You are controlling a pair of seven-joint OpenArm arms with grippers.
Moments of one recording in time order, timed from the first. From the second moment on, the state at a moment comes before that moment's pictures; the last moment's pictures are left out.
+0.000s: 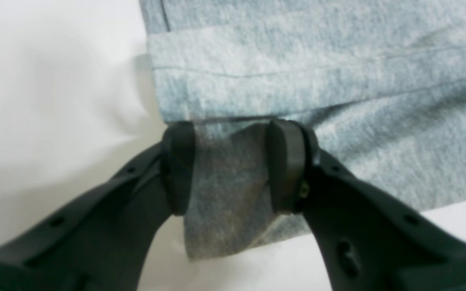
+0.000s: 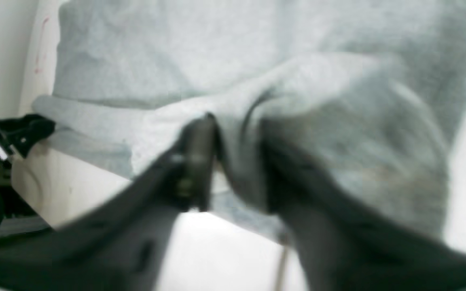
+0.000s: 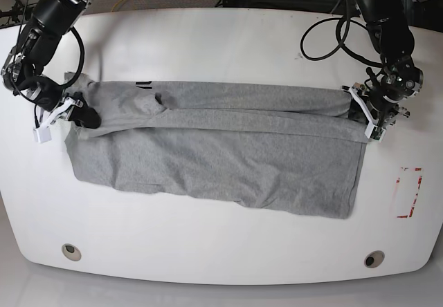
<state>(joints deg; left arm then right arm) -0.2 -12.2 -26.1 81.9 1.8 -42.8 38.2 5.7 20.4 40.5 72.5 61.2 40.9 -79.0</state>
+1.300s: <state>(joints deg) -1.9 -10.3 -32.1 80.1 1.5 -42.8 40.7 -2.9 21.1 40.8 70.9 35.6 41.0 -60.2</state>
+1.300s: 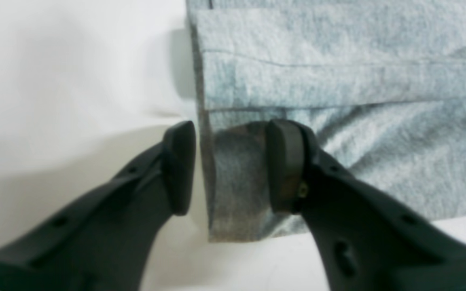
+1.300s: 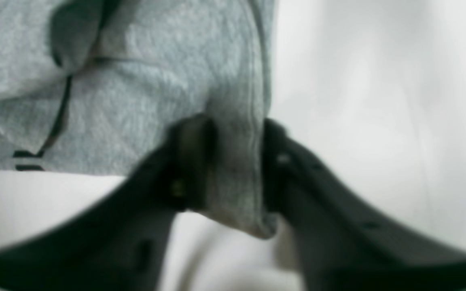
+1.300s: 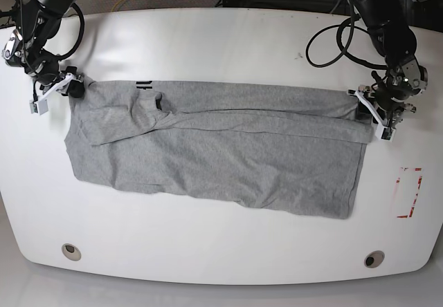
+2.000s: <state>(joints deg) 21.8 -10.0 -32.2 102.6 1.6 -43.2 42.2 -17.5 22.9 40.5 87.4 35.2 41.0 -65.9</state>
